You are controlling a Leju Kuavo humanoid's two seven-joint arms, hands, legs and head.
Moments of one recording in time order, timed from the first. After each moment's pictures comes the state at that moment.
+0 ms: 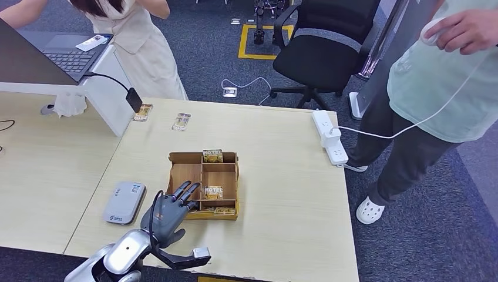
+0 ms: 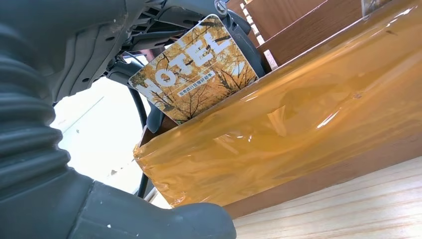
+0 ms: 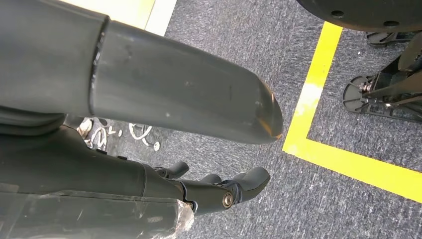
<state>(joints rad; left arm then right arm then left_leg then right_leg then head) -0.10 0.44 -0.65 -1.63 -1.18 0.06 0.23 0.18 0.30 -1.07 -1.00 1.43 0.65 0.05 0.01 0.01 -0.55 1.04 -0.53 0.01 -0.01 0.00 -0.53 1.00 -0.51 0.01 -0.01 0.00</state>
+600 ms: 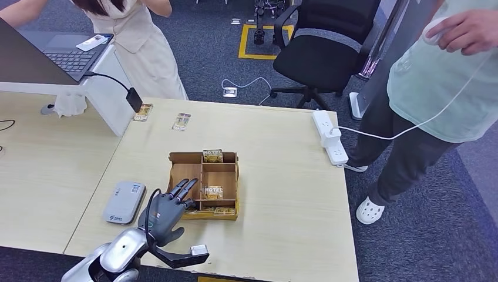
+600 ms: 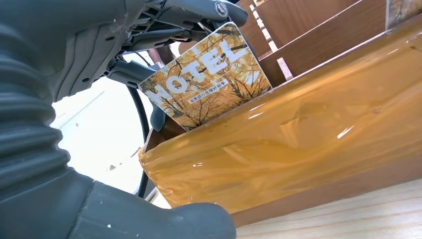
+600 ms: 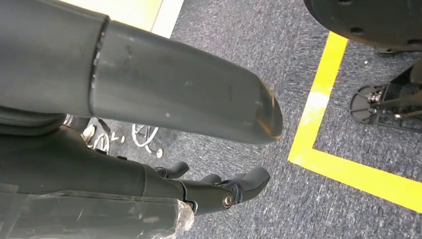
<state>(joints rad) -0.10 0.45 -0.64 -1.64 -1.14 0.09 0.22 0.25 0.30 -0.99 -1.04 1.32 0.66 0.10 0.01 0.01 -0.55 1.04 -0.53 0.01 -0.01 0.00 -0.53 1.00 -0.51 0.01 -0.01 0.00</state>
